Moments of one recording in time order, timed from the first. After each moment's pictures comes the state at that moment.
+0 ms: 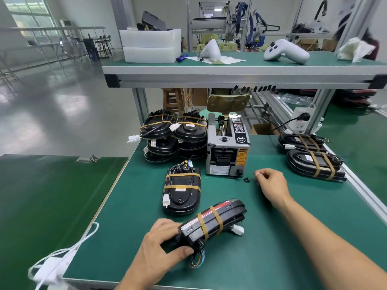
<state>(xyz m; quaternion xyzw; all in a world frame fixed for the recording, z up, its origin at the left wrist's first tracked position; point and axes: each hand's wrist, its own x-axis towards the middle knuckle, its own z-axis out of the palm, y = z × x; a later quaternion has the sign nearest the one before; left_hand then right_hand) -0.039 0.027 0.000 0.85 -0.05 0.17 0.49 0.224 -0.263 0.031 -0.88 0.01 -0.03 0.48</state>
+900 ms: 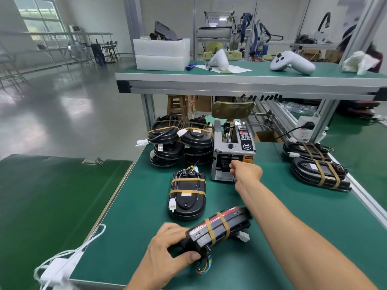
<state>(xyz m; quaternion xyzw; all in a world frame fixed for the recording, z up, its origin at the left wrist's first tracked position) -0.037 0.028 -0.002 0.86 -0.06 0.17 0.48 0.218 -0.139 0.090 -0.63 0.24 0.01 0.74</state>
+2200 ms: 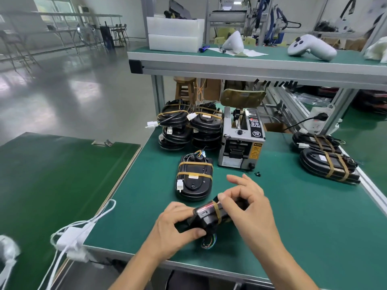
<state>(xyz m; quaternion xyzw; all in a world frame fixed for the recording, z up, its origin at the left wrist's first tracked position) -0.045 0.021 0.010 0.85 -0.04 0.16 0.50 0.018 -0.185 0.112 -0.80 -0.15 0.00 0.58</state>
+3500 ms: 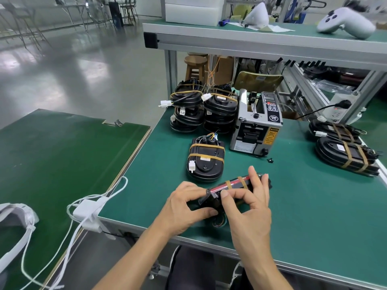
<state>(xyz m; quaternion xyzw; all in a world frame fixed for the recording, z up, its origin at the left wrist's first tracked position) -0.044 0.020 0.012 0.85 -0.04 0.17 0.50 -0.026 -0.160 0.076 -0.77 -0.09 -0.05 0.63</state>
